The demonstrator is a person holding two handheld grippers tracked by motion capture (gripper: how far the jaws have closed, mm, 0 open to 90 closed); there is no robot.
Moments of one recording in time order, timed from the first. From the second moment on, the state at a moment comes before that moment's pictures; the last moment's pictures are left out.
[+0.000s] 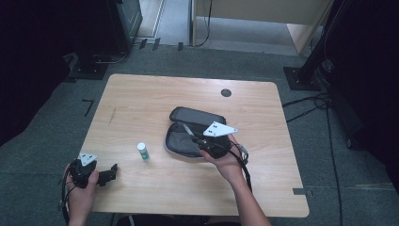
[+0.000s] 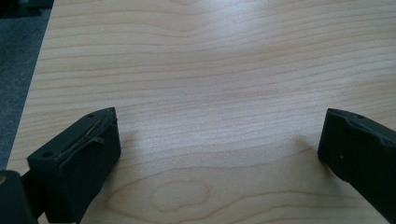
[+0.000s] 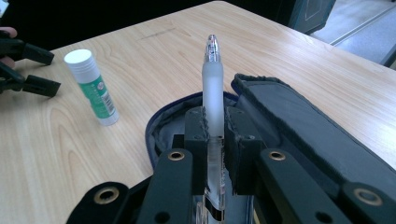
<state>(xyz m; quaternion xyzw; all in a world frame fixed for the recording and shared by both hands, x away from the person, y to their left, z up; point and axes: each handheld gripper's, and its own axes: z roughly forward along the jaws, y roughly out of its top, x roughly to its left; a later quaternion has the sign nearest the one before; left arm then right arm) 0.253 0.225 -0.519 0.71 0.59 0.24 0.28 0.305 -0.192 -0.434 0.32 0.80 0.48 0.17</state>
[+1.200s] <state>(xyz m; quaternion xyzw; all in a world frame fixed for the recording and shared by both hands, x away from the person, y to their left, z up) 0.253 0.225 -0.519 0.72 0.59 0.24 0.28 0.329 -0.181 -0.471 0.27 0.85 0.41 0.20</state>
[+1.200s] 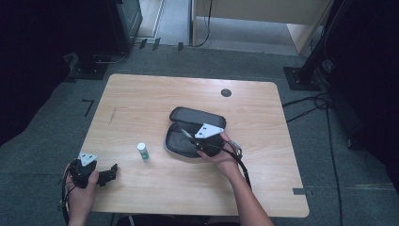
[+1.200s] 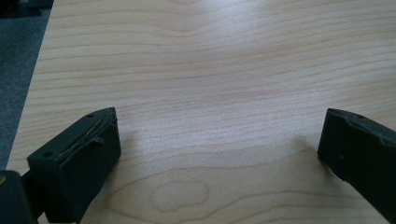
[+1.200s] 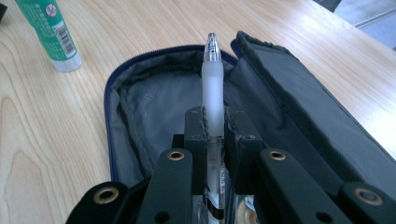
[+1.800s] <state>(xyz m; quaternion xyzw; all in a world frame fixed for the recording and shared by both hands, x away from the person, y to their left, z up) 0.253 0.225 -0.519 0.72 0.59 0.24 0.28 0.334 -0.169 -0.481 0.26 0.88 0.37 0.12</state>
